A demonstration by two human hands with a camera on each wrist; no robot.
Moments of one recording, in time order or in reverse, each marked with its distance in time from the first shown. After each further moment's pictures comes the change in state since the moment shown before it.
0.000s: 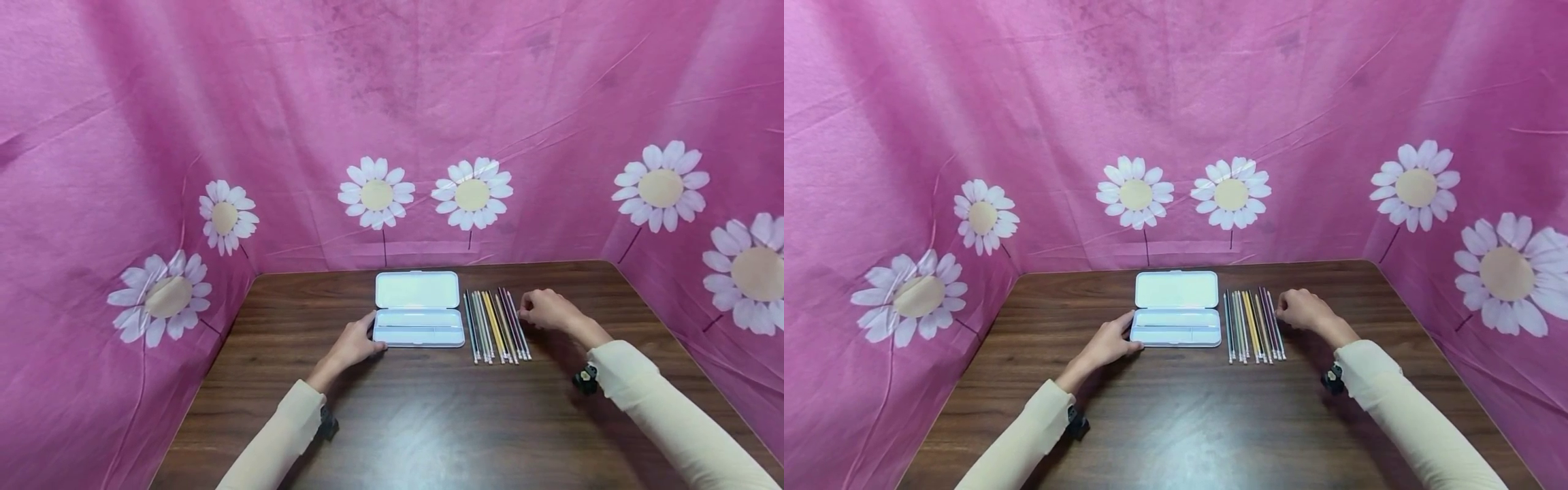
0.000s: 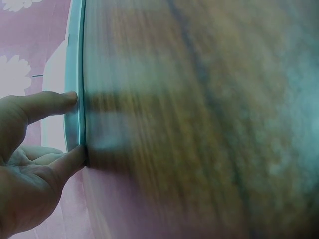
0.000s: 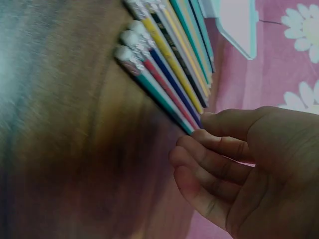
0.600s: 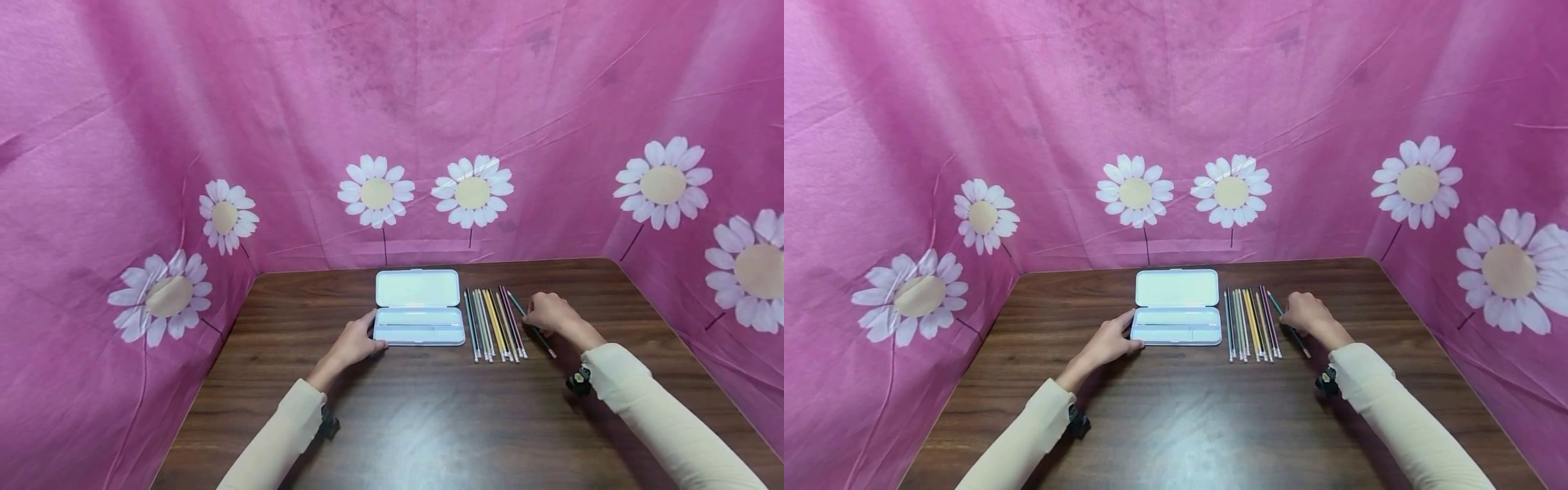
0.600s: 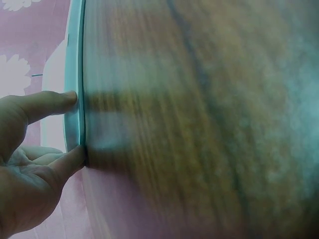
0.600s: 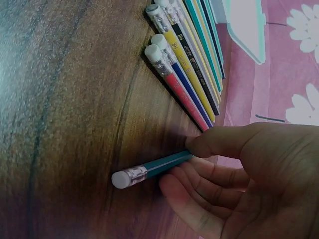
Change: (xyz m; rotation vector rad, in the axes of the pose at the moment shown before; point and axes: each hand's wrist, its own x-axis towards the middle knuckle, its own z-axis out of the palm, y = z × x) left_hand -0.002 0.003 -0.001 -0.010 -0.008 -0.015; right_hand -0.002 0.004 0.012 0.043 0.007 0.135
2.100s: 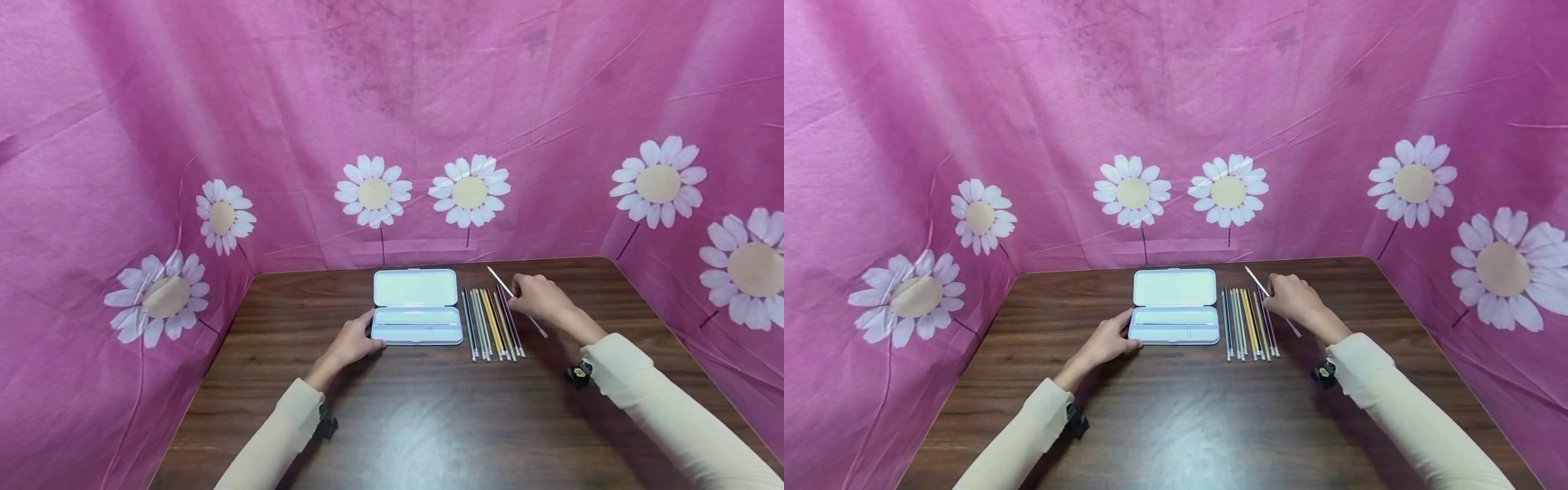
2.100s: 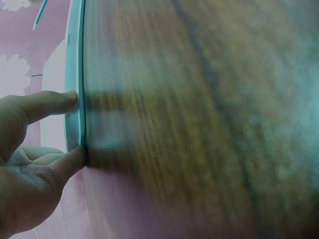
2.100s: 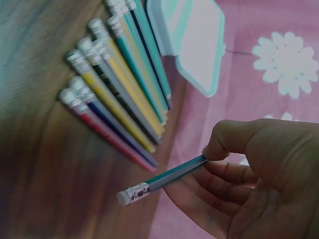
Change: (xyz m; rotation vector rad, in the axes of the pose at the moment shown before) left_hand -0.001 0.000 -0.001 0.006 0.005 0.020; right_hand -0.009 -0.049 -0.027 -0.124 0.191 -0.153
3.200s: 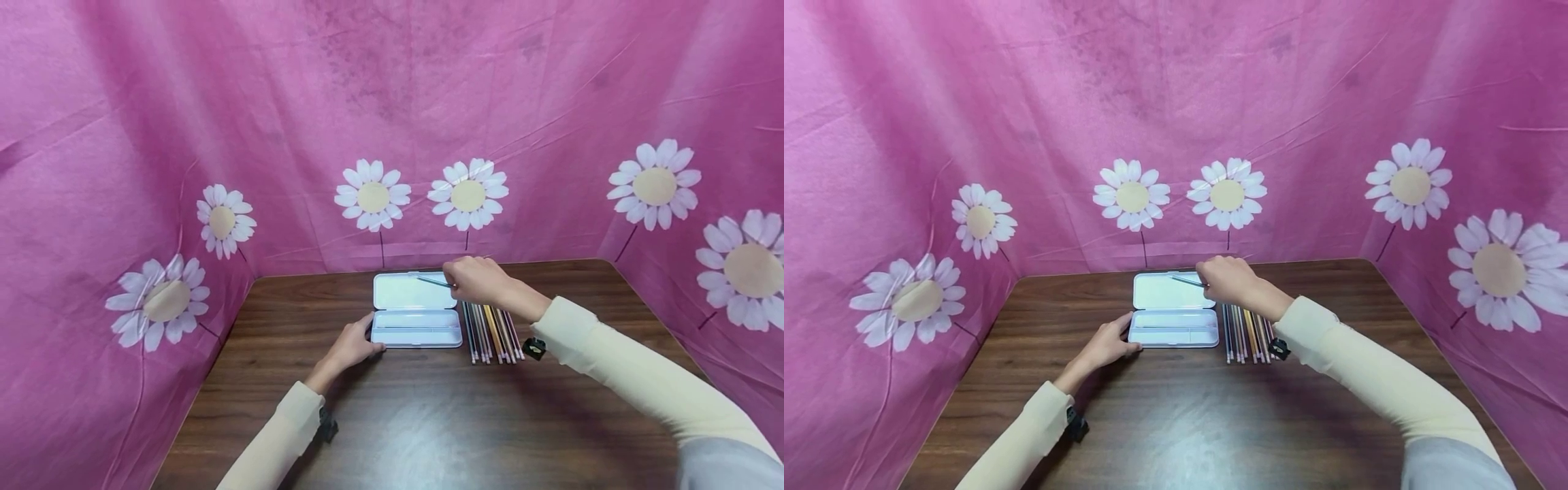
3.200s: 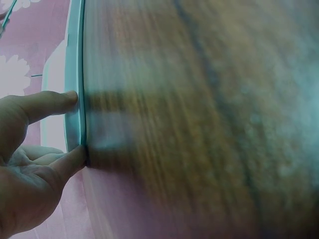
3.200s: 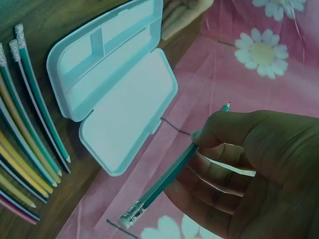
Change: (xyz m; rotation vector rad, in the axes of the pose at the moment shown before) left_hand -0.001 0.001 0.001 -0.001 -0.007 -0.010; right_hand 0.033 -0.124 -0.026 -0.208 -0.014 -0.400
